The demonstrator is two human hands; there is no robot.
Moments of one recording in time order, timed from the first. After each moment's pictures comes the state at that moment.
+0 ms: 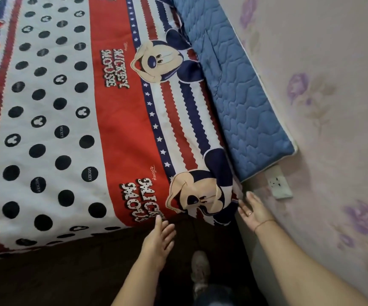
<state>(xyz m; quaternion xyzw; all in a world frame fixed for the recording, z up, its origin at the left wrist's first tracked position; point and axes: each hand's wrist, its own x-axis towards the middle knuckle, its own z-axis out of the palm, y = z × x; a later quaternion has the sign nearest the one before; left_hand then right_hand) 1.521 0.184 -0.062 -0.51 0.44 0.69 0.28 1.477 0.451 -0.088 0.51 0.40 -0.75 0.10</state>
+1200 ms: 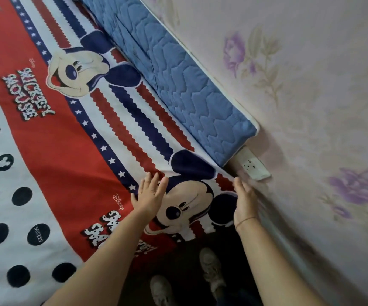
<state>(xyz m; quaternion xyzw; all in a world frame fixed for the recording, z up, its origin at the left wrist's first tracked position) 1.366 0.233 -0.089 0.02 0.89 0.26 0.38 1.476 0.435 -0.086 0.53 0.53 -0.66 -0.10</state>
